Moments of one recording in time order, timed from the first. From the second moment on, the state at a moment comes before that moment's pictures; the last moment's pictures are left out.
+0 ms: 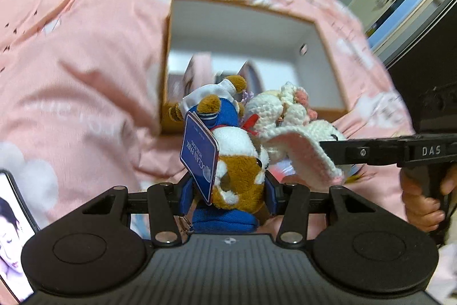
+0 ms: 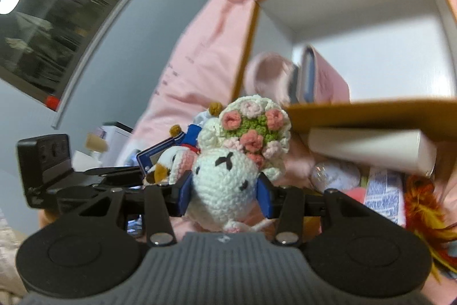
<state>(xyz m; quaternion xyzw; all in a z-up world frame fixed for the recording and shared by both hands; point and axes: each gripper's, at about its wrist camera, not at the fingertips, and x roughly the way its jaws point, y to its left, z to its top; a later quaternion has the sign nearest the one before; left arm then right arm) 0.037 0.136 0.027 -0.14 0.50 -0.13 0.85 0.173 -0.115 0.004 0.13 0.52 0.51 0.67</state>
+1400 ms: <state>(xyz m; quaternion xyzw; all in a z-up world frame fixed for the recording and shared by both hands) 0.259 0.100 -0.034 -0.01 0.51 -0.08 0.86 0.347 -0.028 -0.029 0.07 0.48 0.45 0.75</state>
